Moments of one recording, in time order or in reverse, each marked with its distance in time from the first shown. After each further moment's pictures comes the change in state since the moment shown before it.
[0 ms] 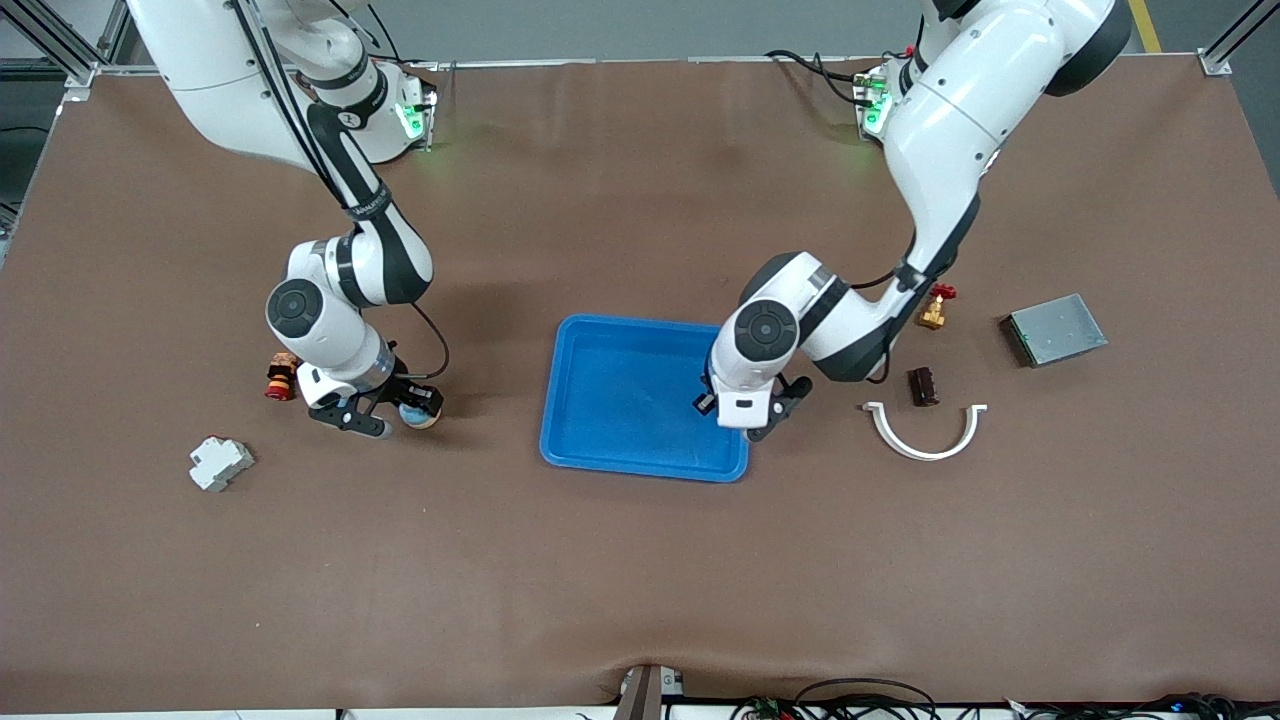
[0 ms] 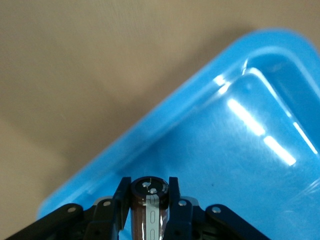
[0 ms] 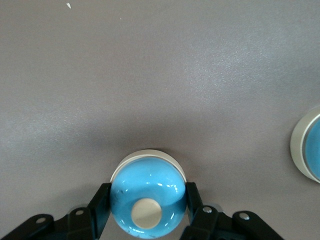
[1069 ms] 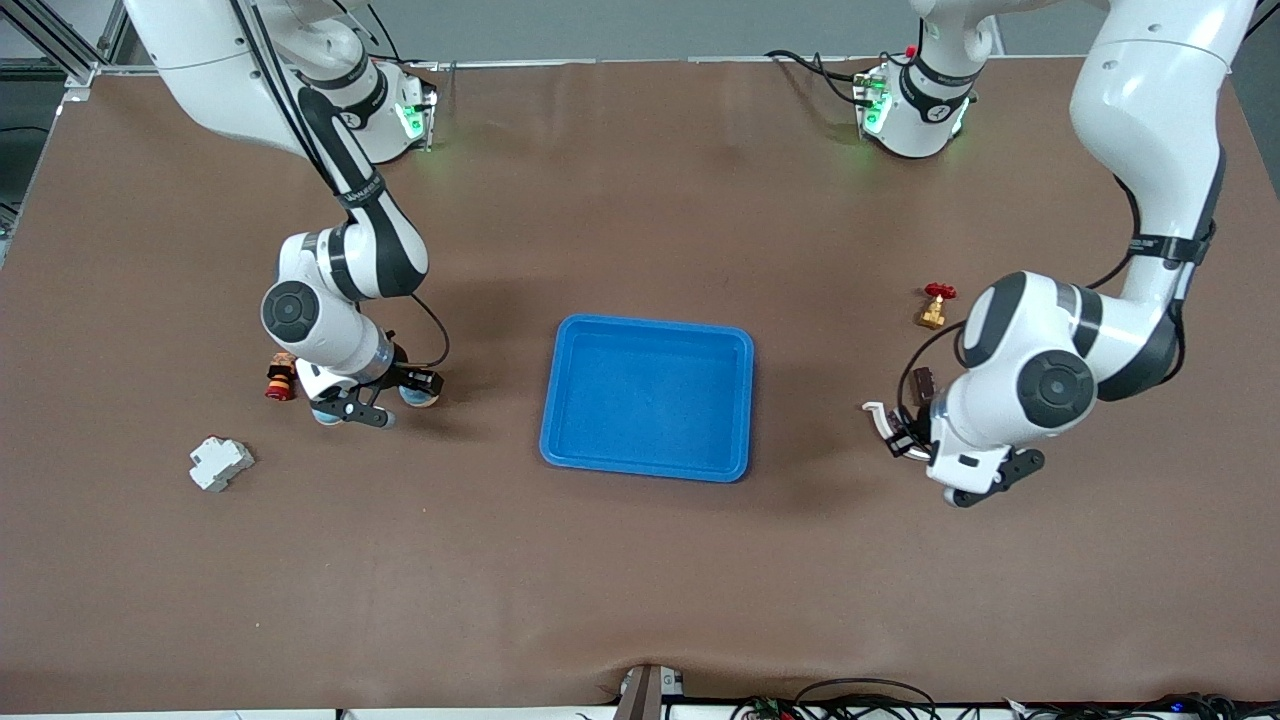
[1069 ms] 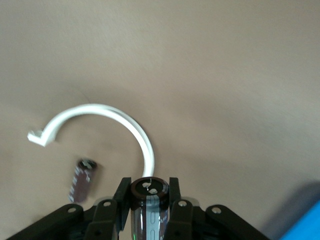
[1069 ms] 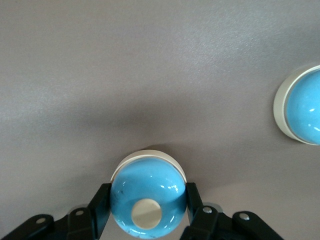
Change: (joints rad) left arm 0.383 -0.135 0.007 0.031 0.002 -0.193 0.697; right arm 0.000 -0.049 -0.003 0.000 -0.002 -0.167 0.000
